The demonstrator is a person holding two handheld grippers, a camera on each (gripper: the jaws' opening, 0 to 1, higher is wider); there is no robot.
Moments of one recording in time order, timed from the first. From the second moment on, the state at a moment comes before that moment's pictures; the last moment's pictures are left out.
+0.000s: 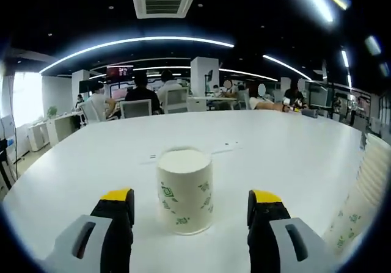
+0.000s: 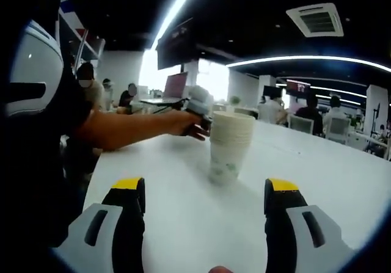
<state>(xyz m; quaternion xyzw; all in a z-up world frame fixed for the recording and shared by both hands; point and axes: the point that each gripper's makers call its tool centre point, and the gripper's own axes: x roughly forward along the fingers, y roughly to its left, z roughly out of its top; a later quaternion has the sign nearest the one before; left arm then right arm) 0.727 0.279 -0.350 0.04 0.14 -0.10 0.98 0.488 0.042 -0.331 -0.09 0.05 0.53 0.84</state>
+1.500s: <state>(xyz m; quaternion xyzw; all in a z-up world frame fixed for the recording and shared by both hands) 0.748 0.256 -0.361 0.03 0.14 -0.09 0.99 0.494 0.036 -0.339 -0.13 0.06 0.51 0.85</state>
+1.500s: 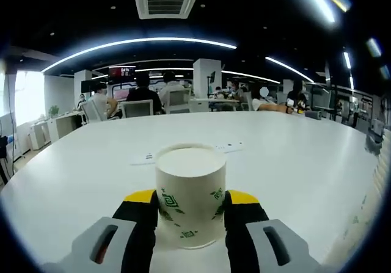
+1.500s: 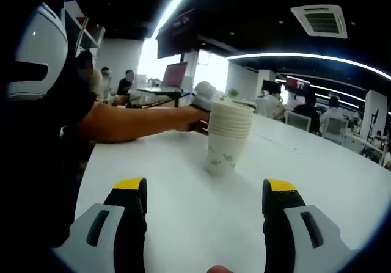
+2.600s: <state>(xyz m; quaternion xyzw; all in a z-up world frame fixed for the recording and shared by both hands) 0.739 0.262 -0.343 0.02 0.09 -0.10 0.99 0.478 0.049 -0.341 -0.17 0.06 0.52 0.84</state>
